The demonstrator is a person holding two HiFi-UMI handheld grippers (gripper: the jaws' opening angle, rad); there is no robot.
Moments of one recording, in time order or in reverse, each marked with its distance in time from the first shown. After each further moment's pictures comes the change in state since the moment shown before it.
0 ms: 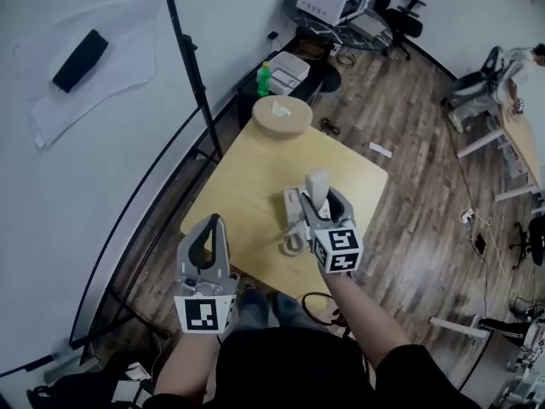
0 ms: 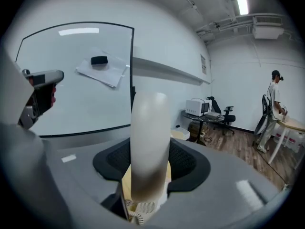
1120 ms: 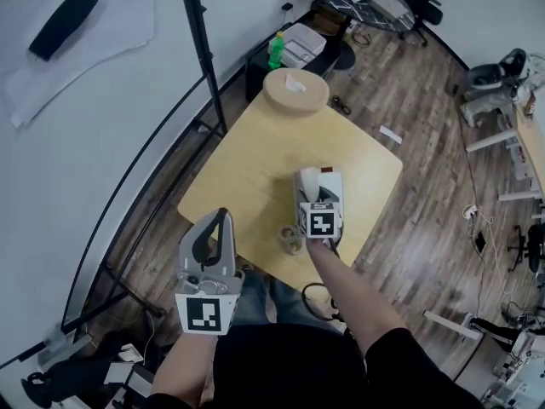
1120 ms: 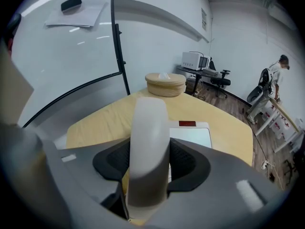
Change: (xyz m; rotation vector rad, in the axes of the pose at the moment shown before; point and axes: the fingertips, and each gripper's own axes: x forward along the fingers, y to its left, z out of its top) left arm 0.002 0.001 -0.048 -0.041 0.068 -0.004; right arm 0.094 -0.005 -0.182 0.092 0.519 -0.070
